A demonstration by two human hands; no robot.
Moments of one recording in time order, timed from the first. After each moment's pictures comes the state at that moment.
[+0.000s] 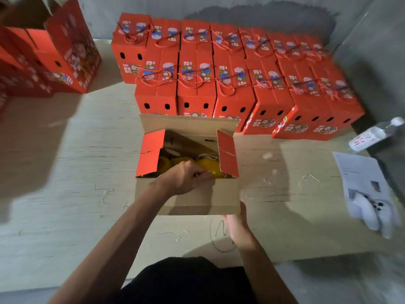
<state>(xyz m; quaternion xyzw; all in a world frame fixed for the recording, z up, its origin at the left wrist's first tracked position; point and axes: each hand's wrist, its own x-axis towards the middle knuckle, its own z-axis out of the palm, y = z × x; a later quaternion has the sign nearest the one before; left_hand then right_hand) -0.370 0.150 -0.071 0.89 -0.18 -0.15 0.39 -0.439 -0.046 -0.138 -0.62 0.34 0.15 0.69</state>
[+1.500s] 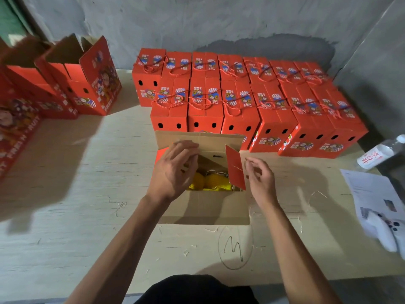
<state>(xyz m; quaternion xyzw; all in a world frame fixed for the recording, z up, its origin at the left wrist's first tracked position) -0.386 0.181 -0.017 0.87 -0.20 0.31 0.32 -0.346 -0.088 -0.083 -0.82 0.04 -0.07 0.57</state>
